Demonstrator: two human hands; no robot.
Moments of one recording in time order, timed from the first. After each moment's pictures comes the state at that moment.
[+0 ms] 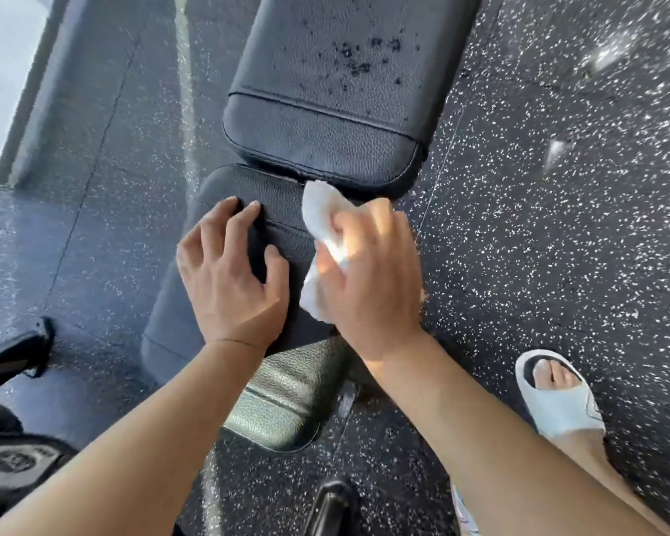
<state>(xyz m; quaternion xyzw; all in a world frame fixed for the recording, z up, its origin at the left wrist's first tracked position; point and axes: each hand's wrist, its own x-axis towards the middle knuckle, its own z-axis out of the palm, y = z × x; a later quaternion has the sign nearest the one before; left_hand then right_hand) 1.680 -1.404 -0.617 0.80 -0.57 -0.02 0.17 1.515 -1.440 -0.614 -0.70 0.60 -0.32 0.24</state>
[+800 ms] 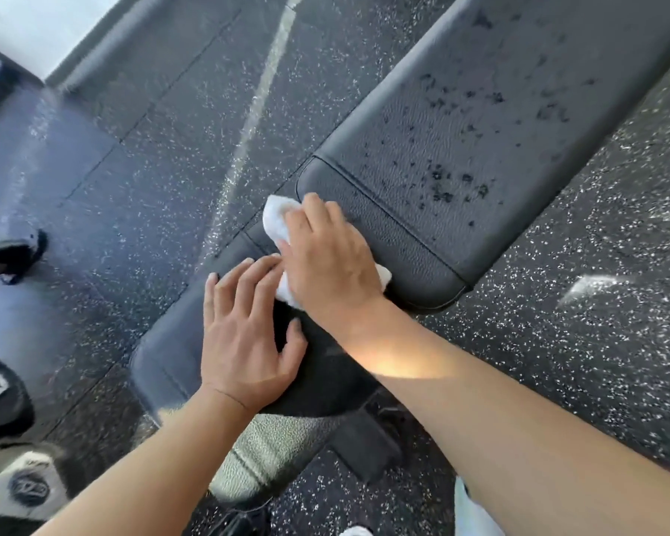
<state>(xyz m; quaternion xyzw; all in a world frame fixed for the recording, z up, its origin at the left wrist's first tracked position) 1.677 -1.410 -0.607 0.82 -0.55 -0.05 0.13 1.602 -1.555 -0.602 -0.90 0.36 -0.18 0.19</state>
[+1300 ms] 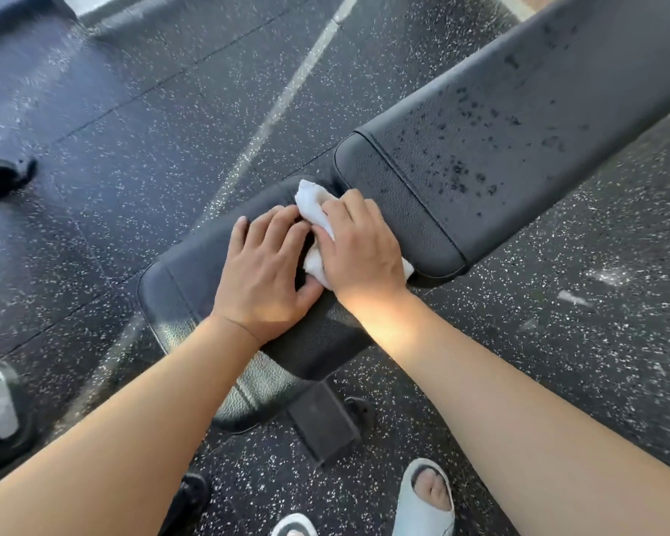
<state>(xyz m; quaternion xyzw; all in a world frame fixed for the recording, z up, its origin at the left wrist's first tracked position) 1.668 -1.398 -0.599 0.83 -0.54 -0.06 0.12 1.570 -1.522 -0.595 -0.92 0.32 -0.16 0.15</state>
